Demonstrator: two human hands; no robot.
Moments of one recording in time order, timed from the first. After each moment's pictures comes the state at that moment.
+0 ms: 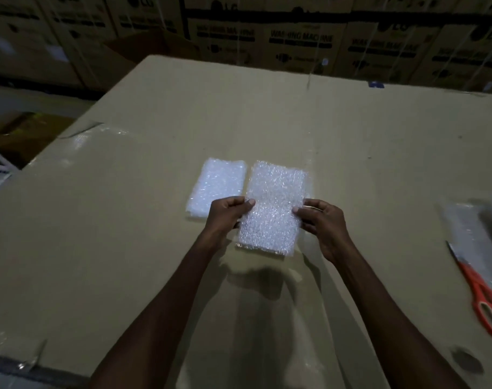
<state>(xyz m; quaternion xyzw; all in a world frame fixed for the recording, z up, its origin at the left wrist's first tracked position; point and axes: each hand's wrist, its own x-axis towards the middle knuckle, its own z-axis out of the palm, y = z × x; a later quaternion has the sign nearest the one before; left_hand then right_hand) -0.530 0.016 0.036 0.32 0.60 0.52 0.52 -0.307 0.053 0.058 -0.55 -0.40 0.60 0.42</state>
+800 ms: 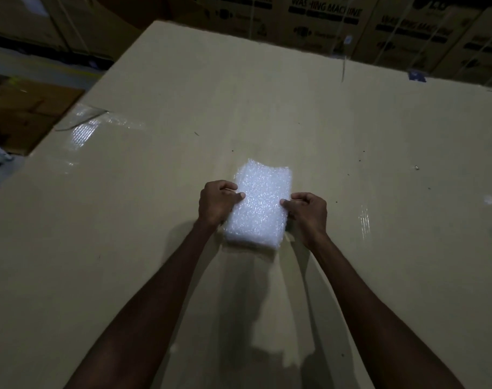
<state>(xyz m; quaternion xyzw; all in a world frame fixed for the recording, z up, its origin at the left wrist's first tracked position) -0.676 0.100 -0.001 0.35 0.71 0.45 0.40 -0.467 0.128 0.015 -0.67 -0.42 0.48 0.37</state>
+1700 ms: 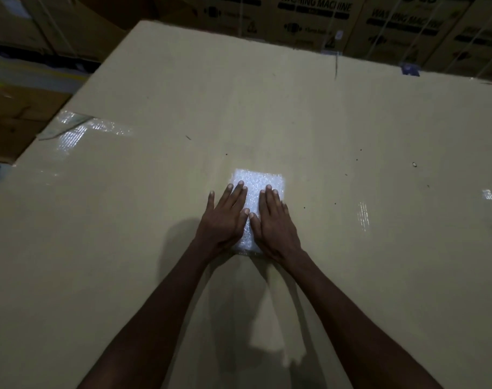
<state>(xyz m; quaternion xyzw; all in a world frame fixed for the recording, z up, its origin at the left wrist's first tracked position) -0.669 0.092 -0.062 0.75 0.63 0.17 0.00 -0.505 0.110 -0.032 -0.54 -0.82 0.17 0.11</state>
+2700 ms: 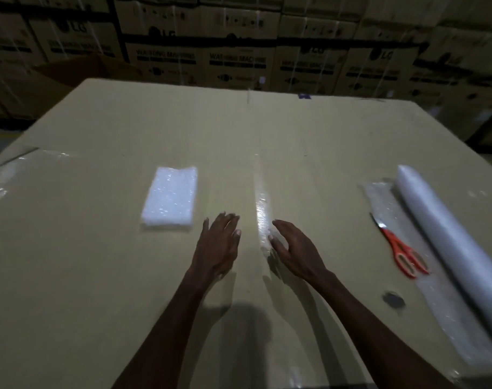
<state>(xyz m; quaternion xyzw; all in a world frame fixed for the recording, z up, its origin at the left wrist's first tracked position) -0.455 -0.031 -0.007 0.75 0.60 0.26 0.10 -0.224 -0.031 0.016 -0.56 -0.77 0.19 0.23</state>
